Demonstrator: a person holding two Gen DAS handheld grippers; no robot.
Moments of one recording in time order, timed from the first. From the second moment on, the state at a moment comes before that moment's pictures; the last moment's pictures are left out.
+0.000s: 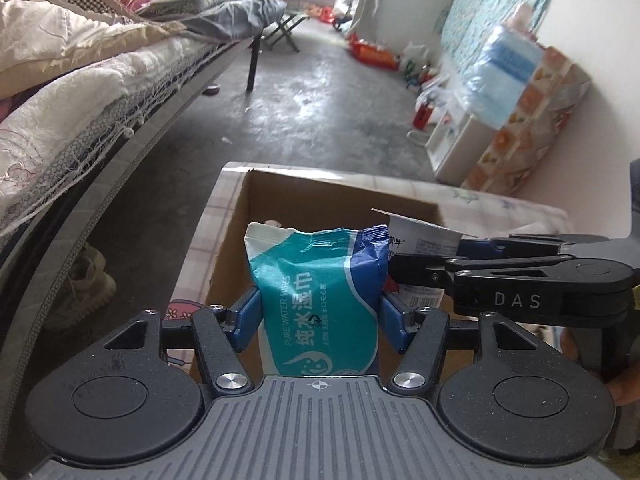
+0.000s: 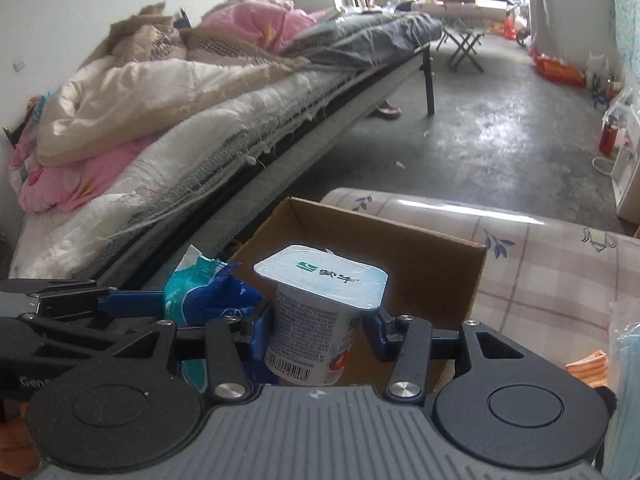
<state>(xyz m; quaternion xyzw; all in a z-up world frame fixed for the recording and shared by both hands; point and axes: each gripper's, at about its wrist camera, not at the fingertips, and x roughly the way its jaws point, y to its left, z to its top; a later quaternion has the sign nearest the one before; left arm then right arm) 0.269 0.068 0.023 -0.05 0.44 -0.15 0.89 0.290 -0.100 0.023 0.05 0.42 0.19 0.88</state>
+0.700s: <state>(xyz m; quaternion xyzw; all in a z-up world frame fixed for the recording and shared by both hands) 0.295 0.058 0.001 -0.01 0.45 -0.10 0.89 0.343 -0.094 -0.018 0.05 0.44 0.16 0.88</state>
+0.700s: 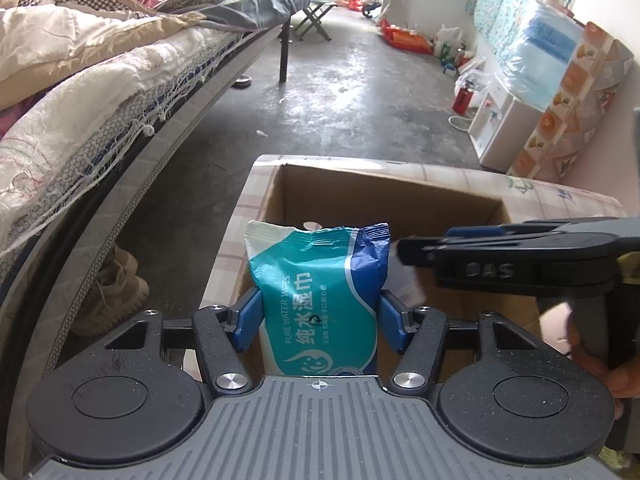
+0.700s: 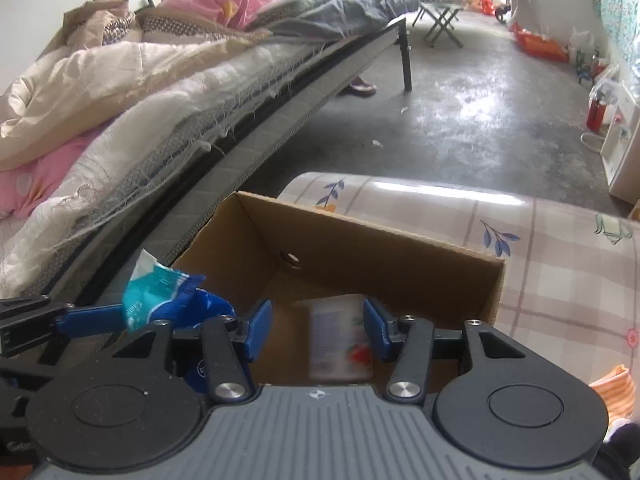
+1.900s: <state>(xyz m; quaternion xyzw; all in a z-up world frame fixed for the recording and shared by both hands) 0.224 0.147 0.040 -0.13 0.35 -0.03 0.93 0.317 -0.049 -0.009 0.05 0.47 0.20 0.86</state>
